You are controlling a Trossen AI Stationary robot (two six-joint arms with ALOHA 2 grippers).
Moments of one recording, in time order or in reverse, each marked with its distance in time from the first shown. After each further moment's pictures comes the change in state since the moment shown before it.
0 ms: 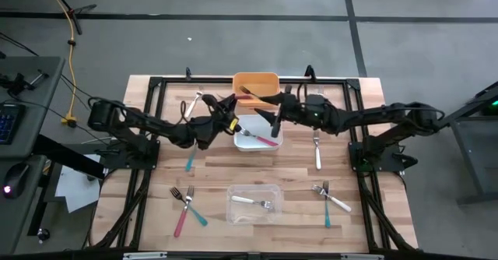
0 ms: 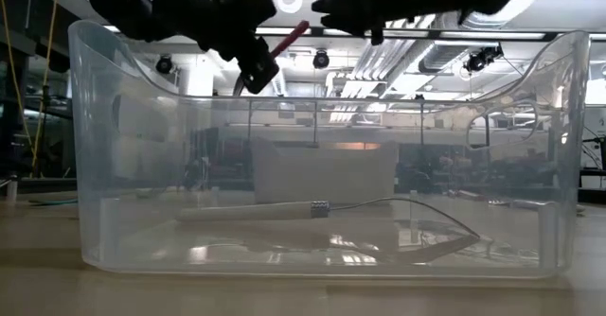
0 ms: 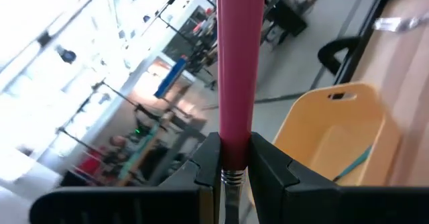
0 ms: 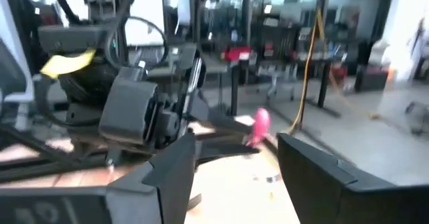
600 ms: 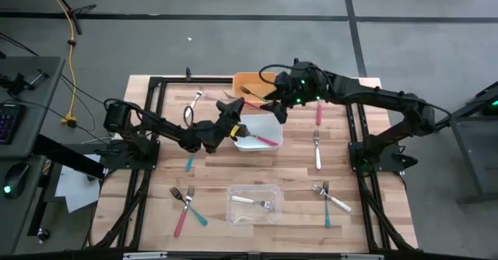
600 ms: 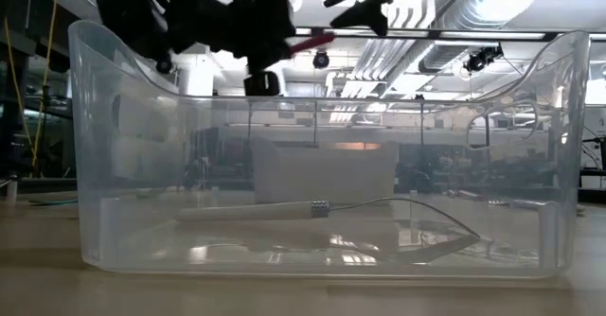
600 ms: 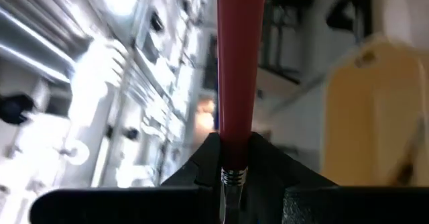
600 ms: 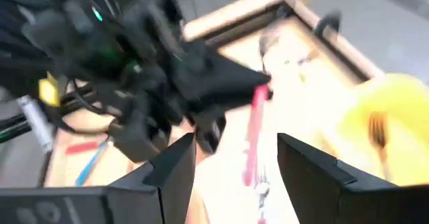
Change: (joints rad) left arm -0.027 0.163 0.037 0.318 0.059 0.684; right arm -0.142 0.032 0.539 -1.052 -0.344 0.241
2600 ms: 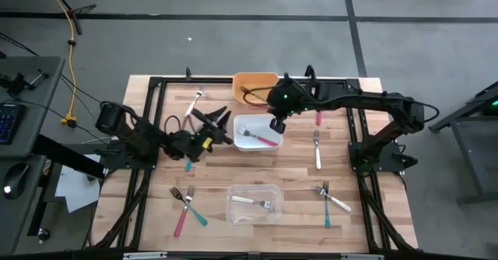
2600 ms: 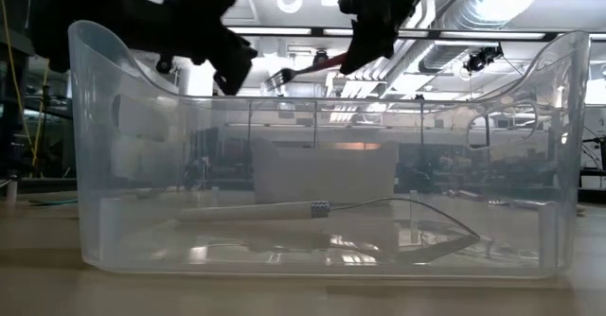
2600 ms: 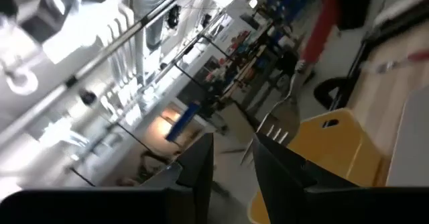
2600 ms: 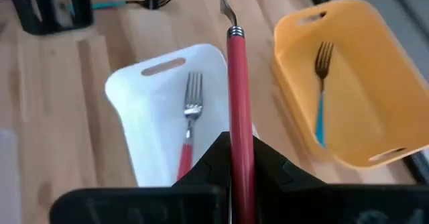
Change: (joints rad) left arm -0.105 -0.072 -0.278 0.339 -0.041 -0.473; right arm 0.053 0.108 -0.014 -0.195 0.285 -0.222
